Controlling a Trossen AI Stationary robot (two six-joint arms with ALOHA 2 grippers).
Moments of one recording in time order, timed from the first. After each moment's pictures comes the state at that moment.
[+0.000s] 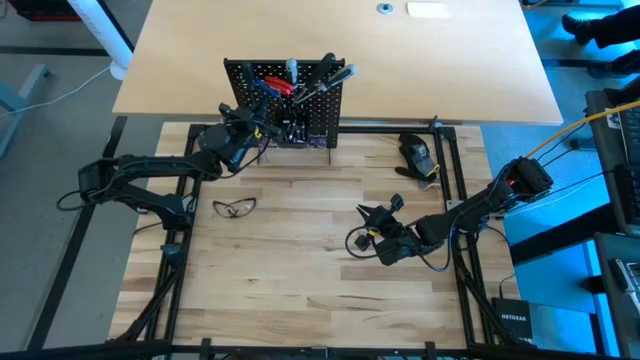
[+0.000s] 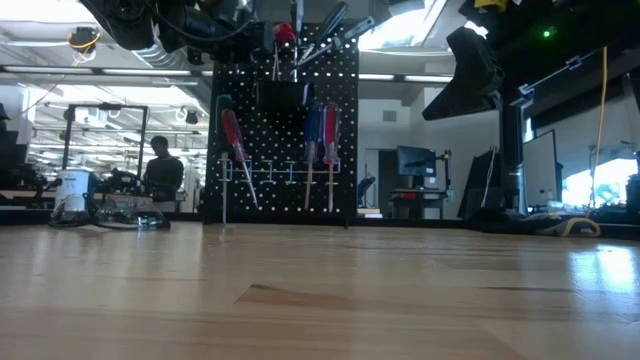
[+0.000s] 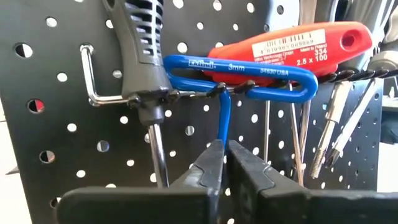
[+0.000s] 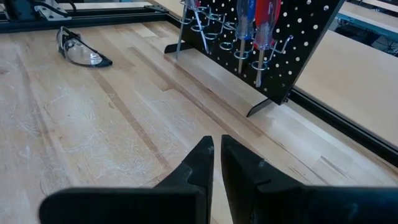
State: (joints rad) left arm 0.41 1.27 0.69 0.85 -0.74 0.24; right arm 0.44 1.46 0.71 -0.06 1.06 0.59
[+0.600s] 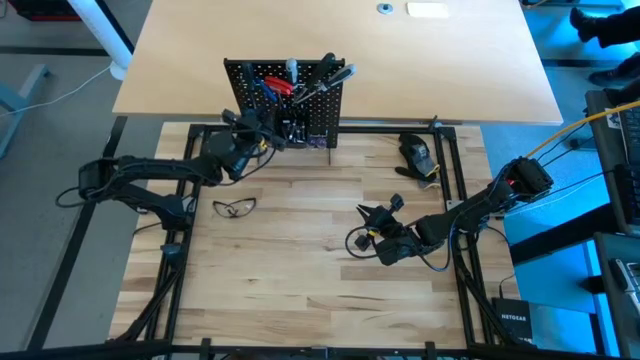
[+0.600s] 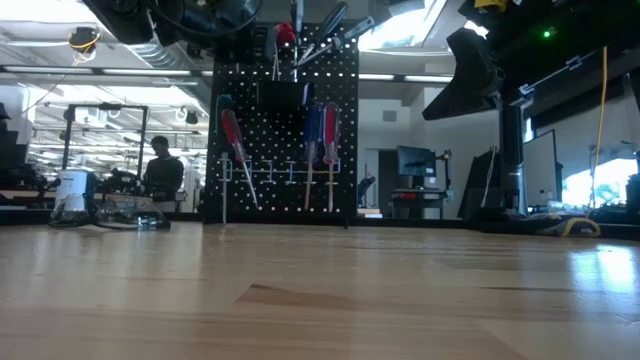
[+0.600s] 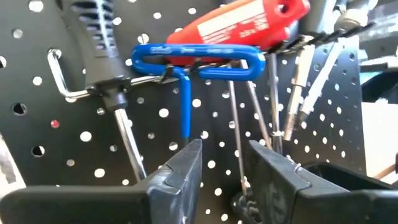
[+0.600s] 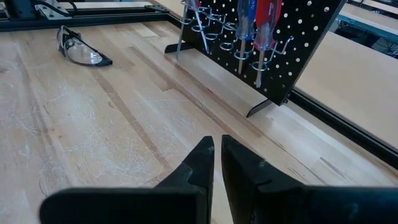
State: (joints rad) left arm 0.32 1.26 0.69 0.79 -0.83 0.36; right arm 0.44 1.46 0.71 -0.06 1.06 0.59
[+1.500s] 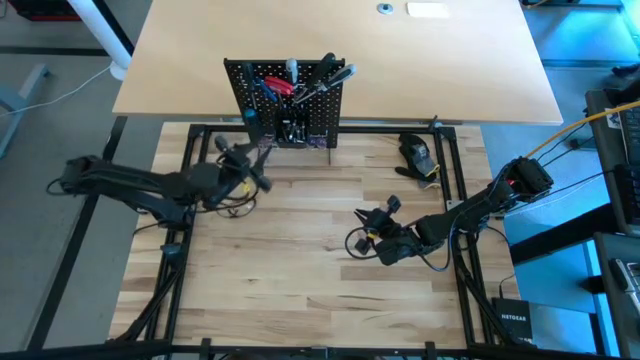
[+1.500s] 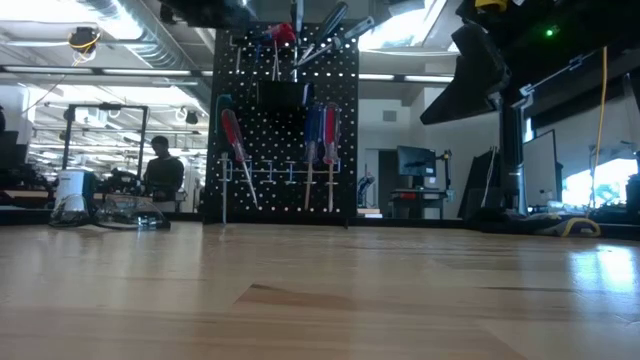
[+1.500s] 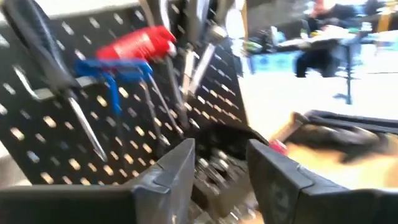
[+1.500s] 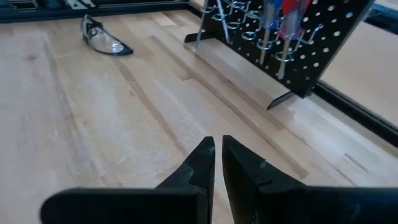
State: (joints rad) left arm -0.07 1.02 0.69 0.36 -1.01 0.27; right arm 0.44 1.46 0.71 -0.05 0.98 0.57
